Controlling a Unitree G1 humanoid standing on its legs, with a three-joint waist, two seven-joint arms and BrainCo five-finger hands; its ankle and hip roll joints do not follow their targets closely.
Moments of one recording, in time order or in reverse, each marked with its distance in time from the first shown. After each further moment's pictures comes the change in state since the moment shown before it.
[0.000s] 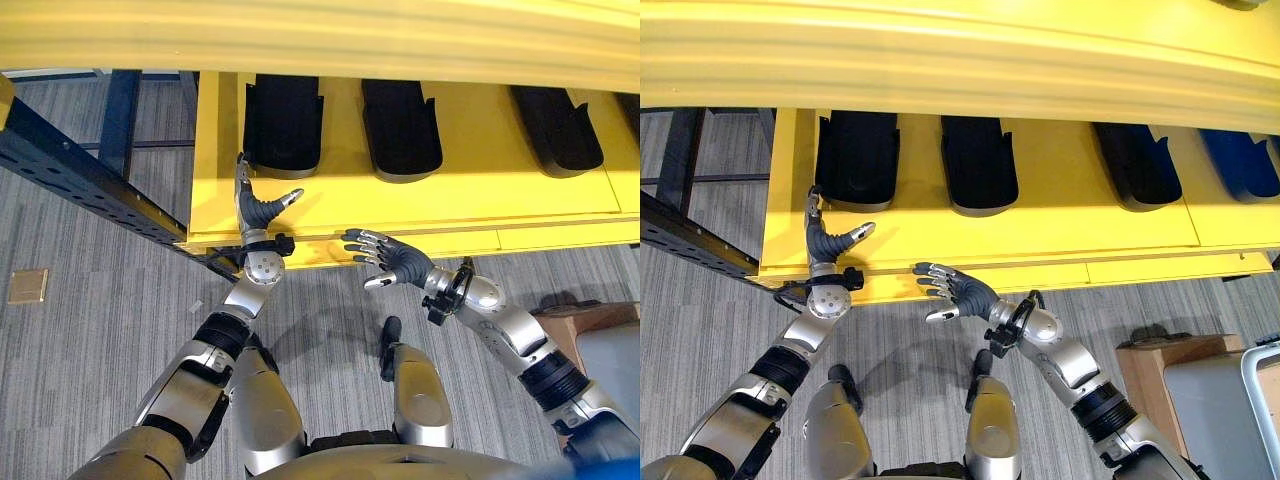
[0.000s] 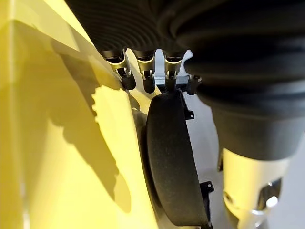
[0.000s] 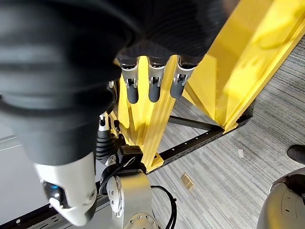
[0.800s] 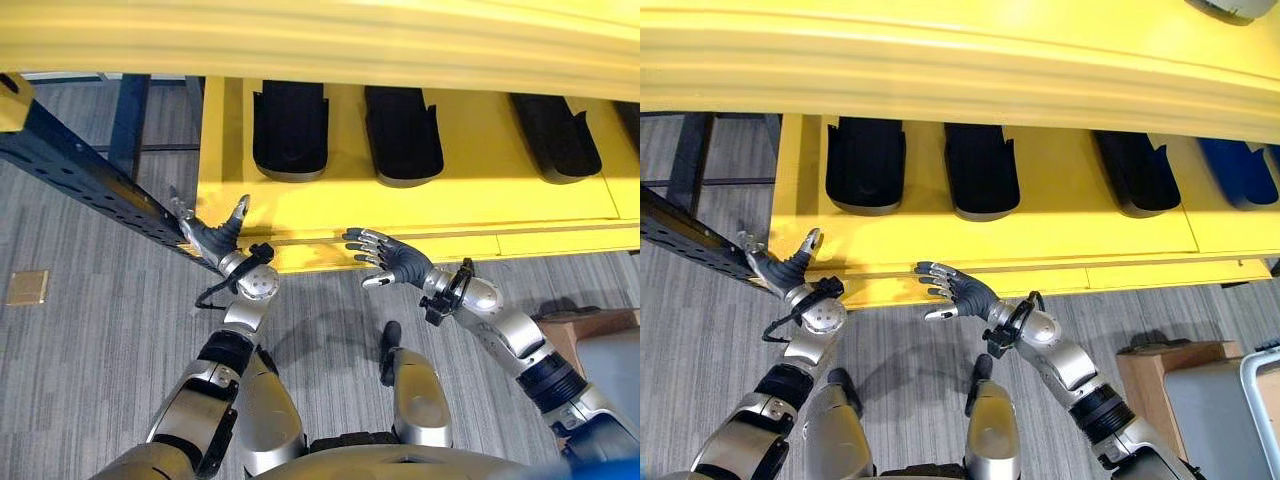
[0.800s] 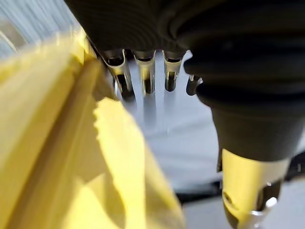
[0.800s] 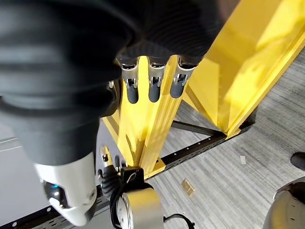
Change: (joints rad) left arm 0.105 -0.096 0.141 0.023 0.016 -0.126 0.492; right arm 0.009 0.012 0.003 -0.001 -0.018 -0.001 -0.047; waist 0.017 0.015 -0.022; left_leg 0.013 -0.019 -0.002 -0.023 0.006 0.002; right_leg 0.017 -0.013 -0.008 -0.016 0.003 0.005
